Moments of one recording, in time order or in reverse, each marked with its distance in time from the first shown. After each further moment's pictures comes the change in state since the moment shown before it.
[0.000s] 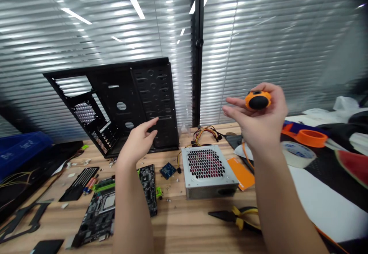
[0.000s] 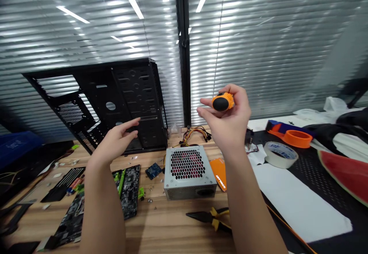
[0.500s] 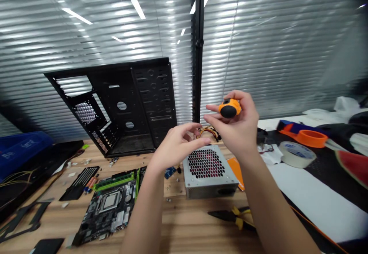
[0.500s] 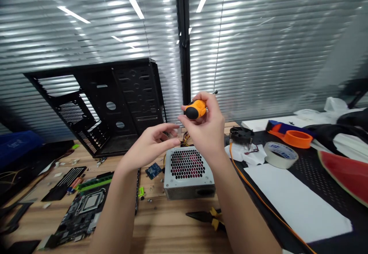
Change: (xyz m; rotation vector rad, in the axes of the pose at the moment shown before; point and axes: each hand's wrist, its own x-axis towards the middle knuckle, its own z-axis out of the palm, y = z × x) left_hand -0.012 0.056 0.060 -0.350 -0.368 0.226; right_hand -0.019 0.004 0.028 -0.035 -0.113 -0.004
